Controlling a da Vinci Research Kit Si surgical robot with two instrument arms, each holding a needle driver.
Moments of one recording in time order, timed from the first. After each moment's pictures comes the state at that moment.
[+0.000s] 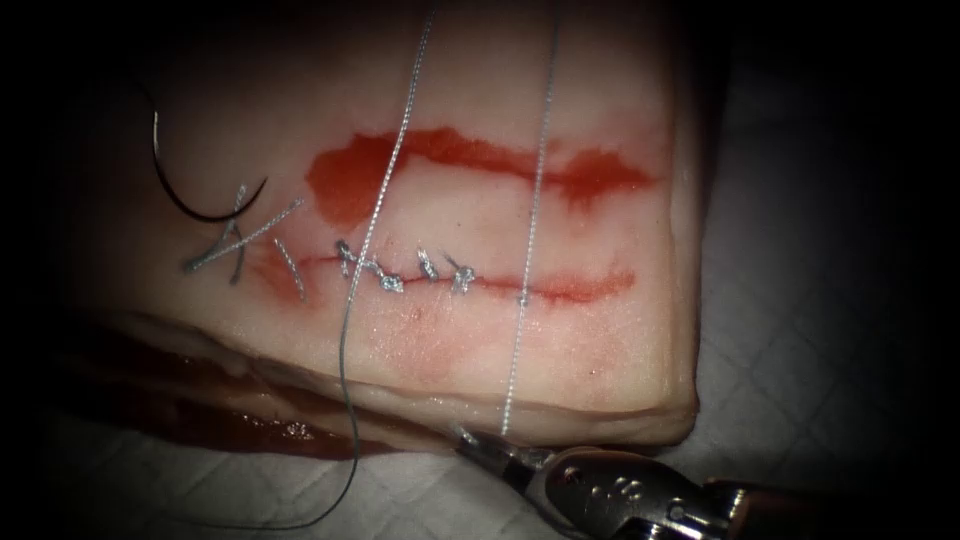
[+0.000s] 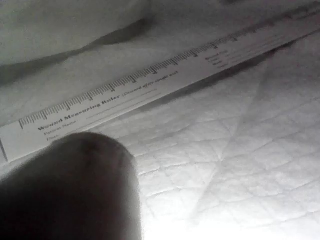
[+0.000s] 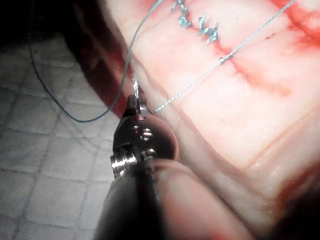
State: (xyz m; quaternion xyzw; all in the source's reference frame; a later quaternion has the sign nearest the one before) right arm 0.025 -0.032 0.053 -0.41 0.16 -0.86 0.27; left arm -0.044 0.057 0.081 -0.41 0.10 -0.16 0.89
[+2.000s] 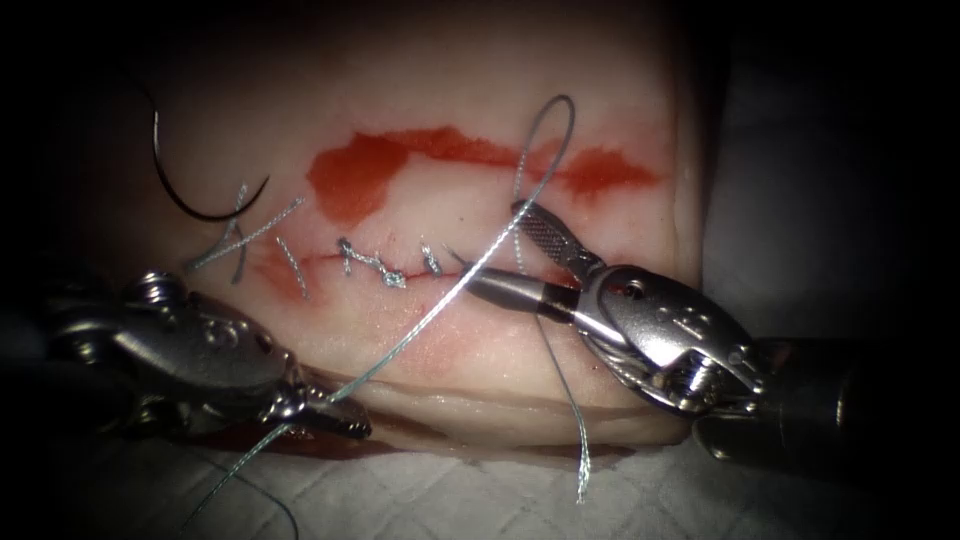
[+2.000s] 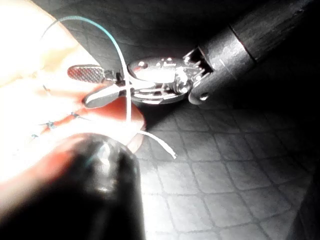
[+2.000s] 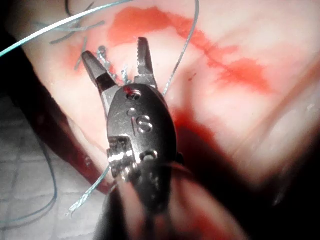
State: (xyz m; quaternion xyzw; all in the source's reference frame) right arm 0.024 -0.015 0.052 -0.59 -0.04 -0.66 0.47; left arm -0.027 0.006 0.059 0.37 -0.27 -0.32 0.83
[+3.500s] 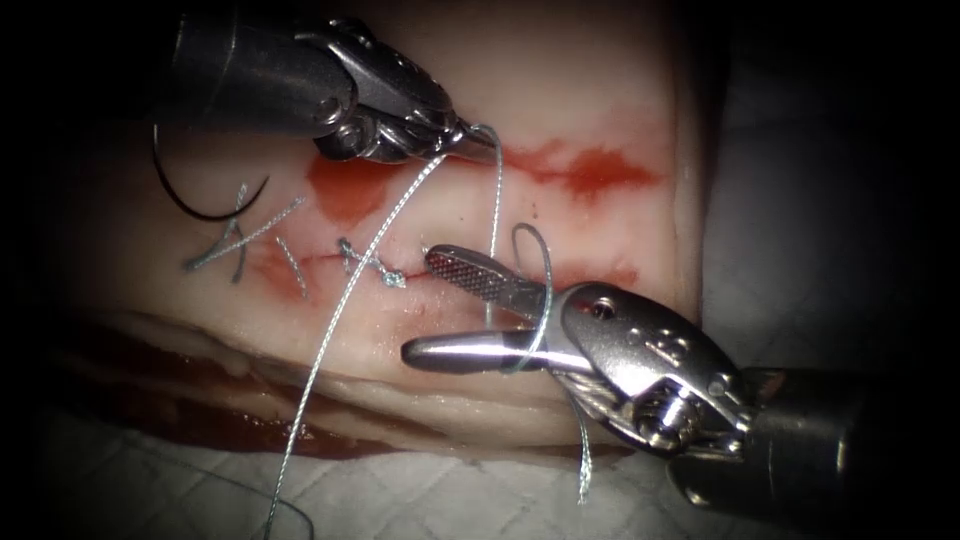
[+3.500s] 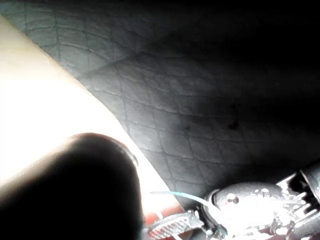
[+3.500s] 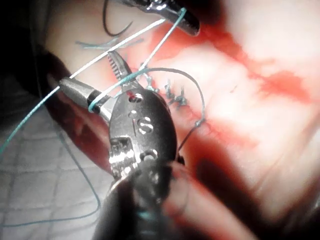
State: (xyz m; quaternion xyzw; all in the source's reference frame) right arm 0.027 -0.018 0.047 -0.62 0.18 -0.71 0.29; left arm -0.033 0.023 0.064 0.21 -0.27 -0.42 0.84
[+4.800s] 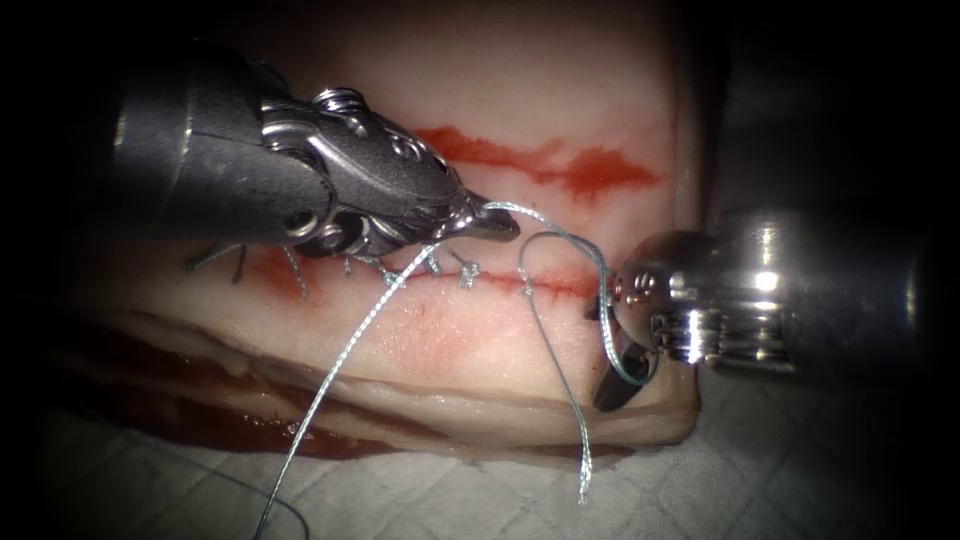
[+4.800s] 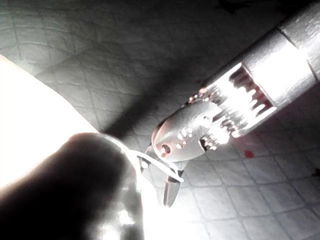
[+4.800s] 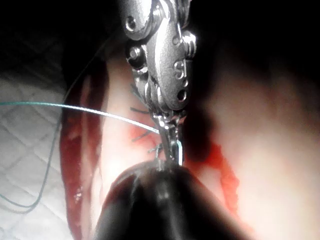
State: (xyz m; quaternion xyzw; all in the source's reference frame) right arm 0.023 -0.015 0.047 -0.08 0.27 -0.96 0.06; left arm -0.034 0.017 0.060 0.19 -0.26 -0.35 0.88
